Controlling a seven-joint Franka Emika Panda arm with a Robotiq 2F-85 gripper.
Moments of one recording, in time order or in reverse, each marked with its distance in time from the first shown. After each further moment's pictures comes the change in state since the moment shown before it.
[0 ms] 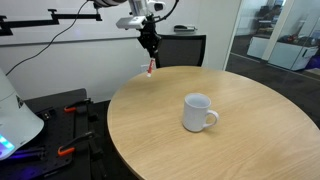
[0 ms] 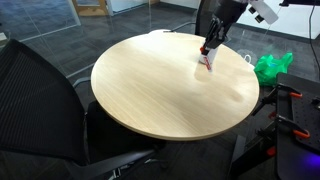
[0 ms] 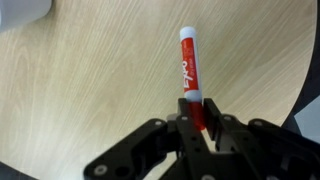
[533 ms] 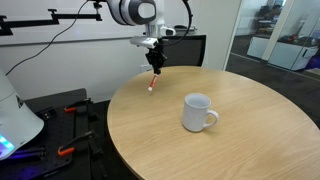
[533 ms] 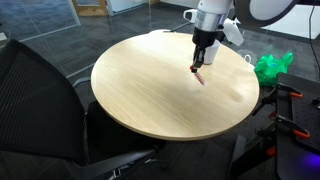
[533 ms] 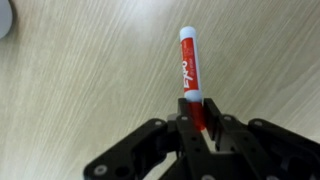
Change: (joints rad) arm 0.012 0.308 -0.015 0.225 -0.035 -0.113 0.064
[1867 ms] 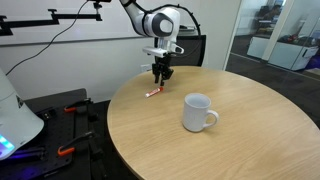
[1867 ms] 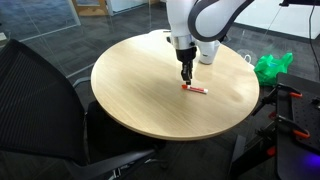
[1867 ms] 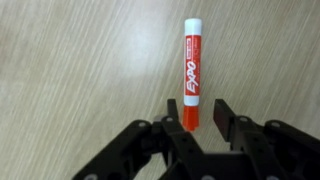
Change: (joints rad) arm 0.032 0.312 -0.021 0.370 -0.003 -0.350 0.091
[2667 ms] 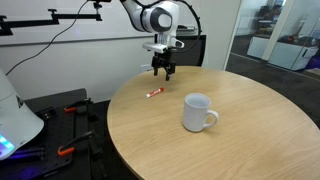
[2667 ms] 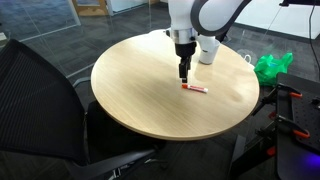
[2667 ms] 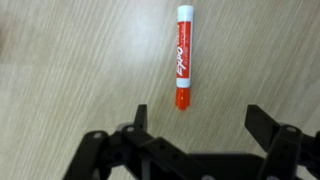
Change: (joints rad) arm 0.005 -0.053 0.000 -0.032 0.000 0.052 0.004
